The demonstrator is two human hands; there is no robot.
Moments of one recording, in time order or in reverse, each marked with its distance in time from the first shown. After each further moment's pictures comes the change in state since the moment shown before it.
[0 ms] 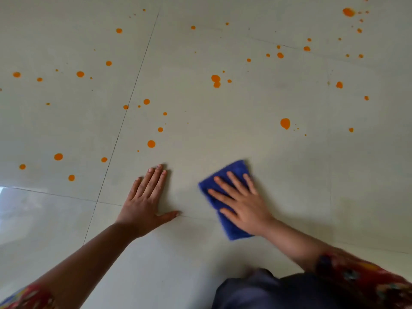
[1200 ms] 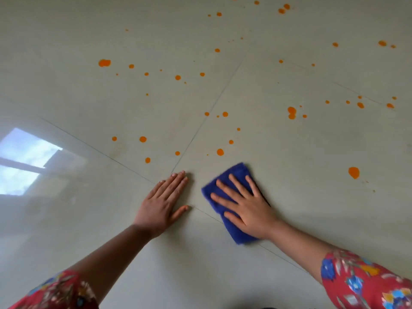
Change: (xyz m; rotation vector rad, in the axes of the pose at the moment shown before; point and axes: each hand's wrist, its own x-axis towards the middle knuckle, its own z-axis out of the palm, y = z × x) left_hand -0.061 -0.071 0.007 0.012 0.159 -0.167; right_hand 0.110 -0.064 -0.008 -0.068 -0.068 -0.388
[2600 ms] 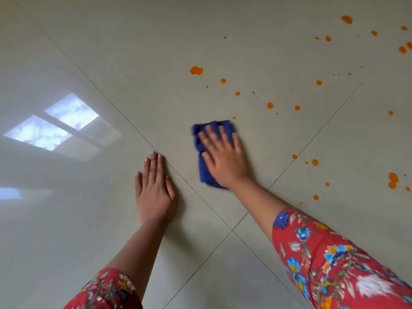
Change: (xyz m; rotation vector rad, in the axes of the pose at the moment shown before) left_hand -0.001 -0.161 -0.024 -0.189 0.305 -0.913; right_hand 0.337 -0.099 -0.037 0.017 0.161 0.130
